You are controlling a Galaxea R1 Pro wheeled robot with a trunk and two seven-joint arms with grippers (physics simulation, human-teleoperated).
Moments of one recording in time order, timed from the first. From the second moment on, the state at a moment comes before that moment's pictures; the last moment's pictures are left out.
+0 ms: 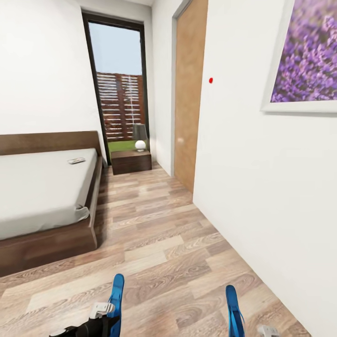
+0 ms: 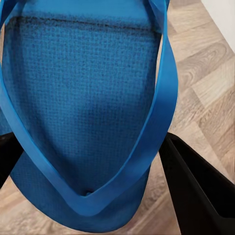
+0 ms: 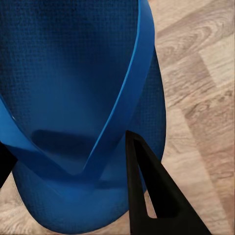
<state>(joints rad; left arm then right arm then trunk) -0.47 0.13 0.25 -0.15 -0.11 -0.08 -0.67 -0.44 -0.24 -0.02 0.02 -0.23 -0.17 0.67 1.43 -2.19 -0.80</state>
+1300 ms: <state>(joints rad) -0.47 0.13 0.25 -0.15 -0.11 -0.08 -0.67 -0.44 -0.24 -0.02 0.02 -0.23 -0.17 0.67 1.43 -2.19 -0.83</state>
